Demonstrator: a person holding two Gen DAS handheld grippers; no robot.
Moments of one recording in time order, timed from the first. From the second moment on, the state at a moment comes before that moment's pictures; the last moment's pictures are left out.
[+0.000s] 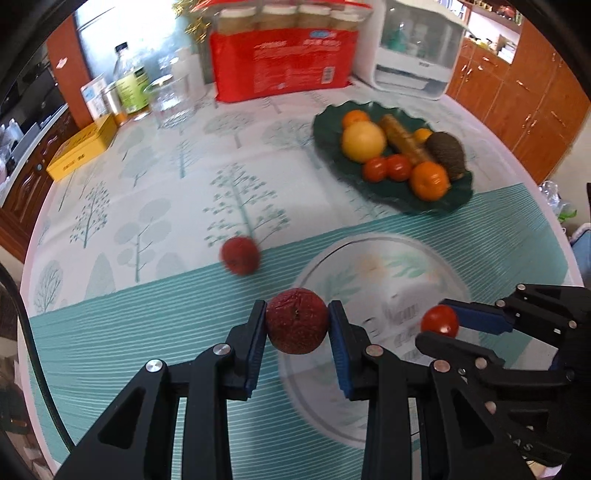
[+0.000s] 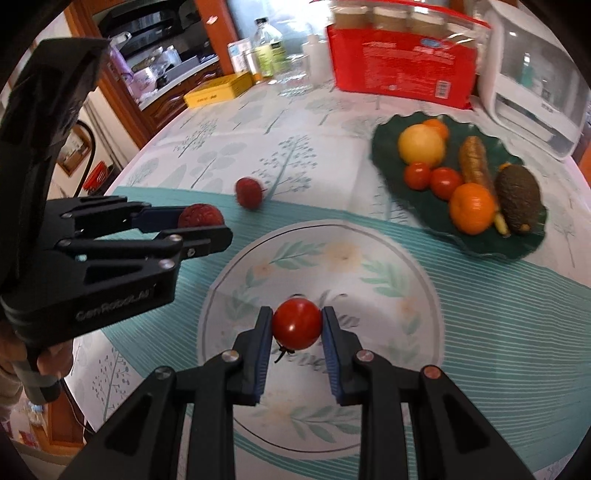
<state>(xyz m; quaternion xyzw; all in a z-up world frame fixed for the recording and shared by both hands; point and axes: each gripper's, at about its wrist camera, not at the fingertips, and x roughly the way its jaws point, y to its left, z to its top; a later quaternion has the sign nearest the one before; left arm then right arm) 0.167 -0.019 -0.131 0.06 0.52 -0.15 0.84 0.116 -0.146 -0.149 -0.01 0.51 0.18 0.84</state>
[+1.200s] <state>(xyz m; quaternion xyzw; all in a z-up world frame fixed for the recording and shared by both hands) 0.347 -0.177 -0.056 0.05 0.48 -0.21 0.85 0.308 -0.325 -0.047 0.11 0.47 0.07 0.87</state>
